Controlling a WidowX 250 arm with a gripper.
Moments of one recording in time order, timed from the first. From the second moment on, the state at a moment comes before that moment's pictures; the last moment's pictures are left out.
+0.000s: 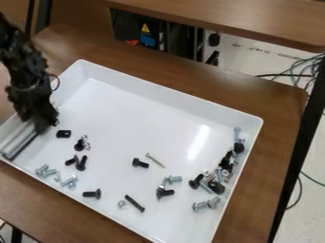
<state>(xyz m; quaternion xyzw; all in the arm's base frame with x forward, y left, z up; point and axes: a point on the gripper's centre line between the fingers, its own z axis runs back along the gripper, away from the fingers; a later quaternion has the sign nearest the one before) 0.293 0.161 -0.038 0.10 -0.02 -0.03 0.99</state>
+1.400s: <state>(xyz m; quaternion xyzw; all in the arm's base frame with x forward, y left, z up) 0.287 -0.069 -0.050 0.01 0.02 0.26 0.96</state>
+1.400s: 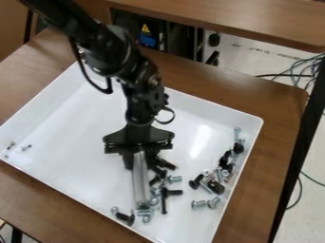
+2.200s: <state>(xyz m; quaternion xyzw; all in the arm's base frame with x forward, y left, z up) 0.343 -0.124 -0.046 0.00 0.05 0.29 0.96</state>
